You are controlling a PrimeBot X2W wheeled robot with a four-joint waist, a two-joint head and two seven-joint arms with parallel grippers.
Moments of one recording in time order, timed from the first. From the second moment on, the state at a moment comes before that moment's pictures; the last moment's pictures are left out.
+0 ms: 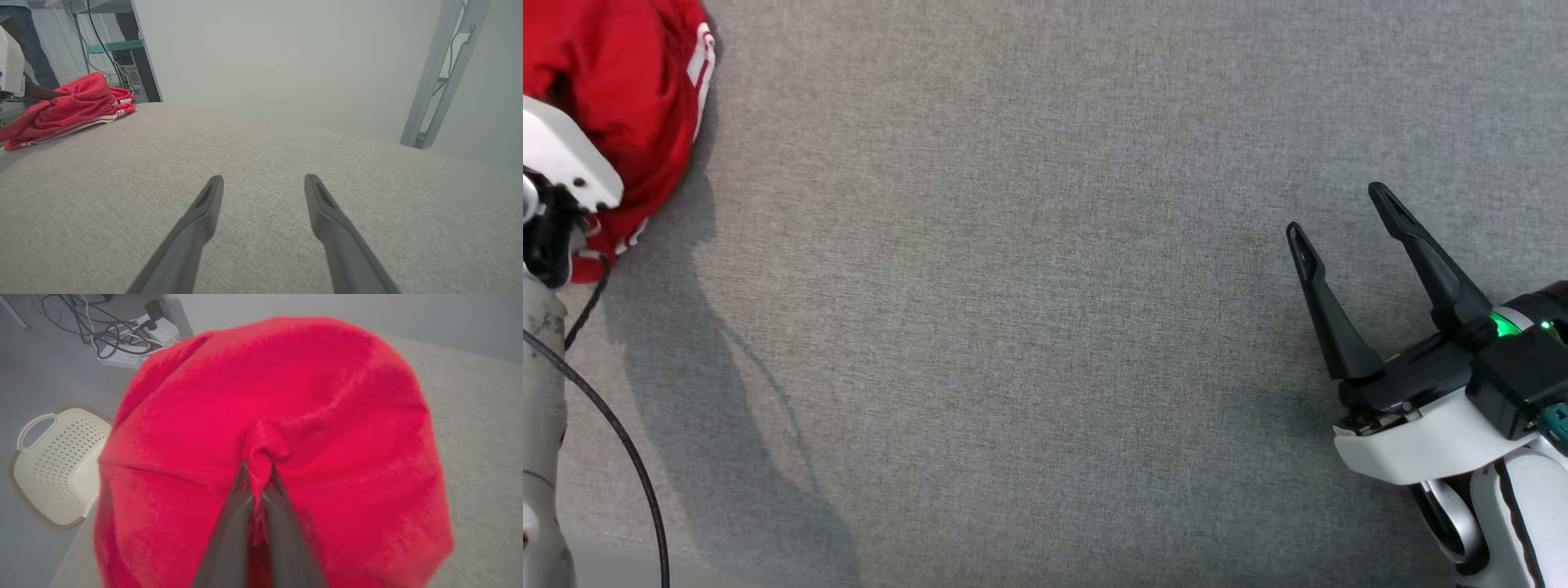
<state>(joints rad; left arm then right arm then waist) -1.04 0.34 -0.05 1.05 -0.44 -0.06 0.15 -0.26 -0.24 0.22 -0.15 0.11 0.13 -0.14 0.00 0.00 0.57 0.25</state>
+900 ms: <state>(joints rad) -0.91 0.24 -0.08 0.37 -0.57 -0.04 0.02 -0.27 -0.11 0.19 0.05 0.15 0.13 -0.26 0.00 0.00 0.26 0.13</state>
